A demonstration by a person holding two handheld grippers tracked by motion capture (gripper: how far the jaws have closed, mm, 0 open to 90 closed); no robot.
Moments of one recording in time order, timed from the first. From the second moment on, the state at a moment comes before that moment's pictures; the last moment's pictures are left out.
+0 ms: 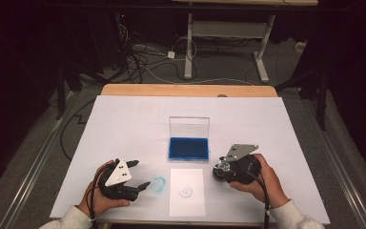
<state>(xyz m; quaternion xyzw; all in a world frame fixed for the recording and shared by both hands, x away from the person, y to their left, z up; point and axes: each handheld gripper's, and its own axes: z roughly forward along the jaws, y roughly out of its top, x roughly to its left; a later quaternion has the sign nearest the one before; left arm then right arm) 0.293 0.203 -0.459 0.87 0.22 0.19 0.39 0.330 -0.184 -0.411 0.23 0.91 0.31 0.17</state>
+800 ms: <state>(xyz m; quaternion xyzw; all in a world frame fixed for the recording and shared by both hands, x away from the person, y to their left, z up) 0.301 0.208 -0.463 0.87 0.23 0.18 0.39 0.341 -0.219 -0.399 0.28 0.87 0.35 0.21</state>
